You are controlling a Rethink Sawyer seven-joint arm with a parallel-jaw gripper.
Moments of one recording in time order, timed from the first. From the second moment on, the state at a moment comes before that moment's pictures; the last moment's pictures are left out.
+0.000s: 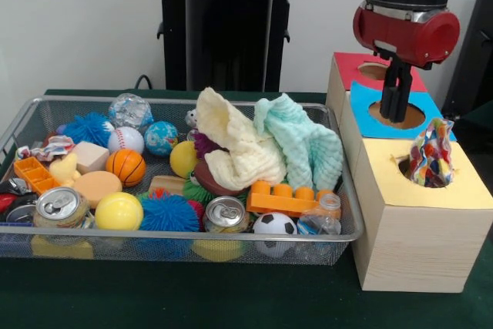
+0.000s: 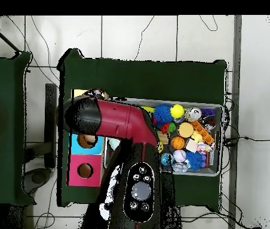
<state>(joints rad) 0.06 -0.66 -0.17 1.47 0.21 0.60 2.71</state>
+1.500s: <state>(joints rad) 0.16 -0.70 -0.17 1.66 0.22 0.60 2.71</state>
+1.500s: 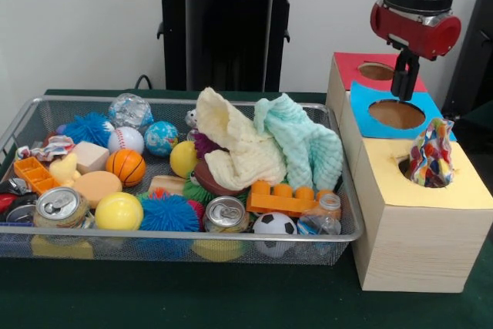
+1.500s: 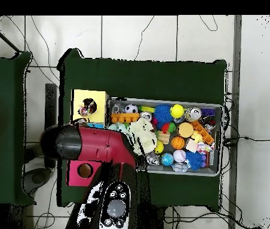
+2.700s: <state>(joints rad) 0.09 -0.81 -0.18 1.70 0.21 0.60 2.71</state>
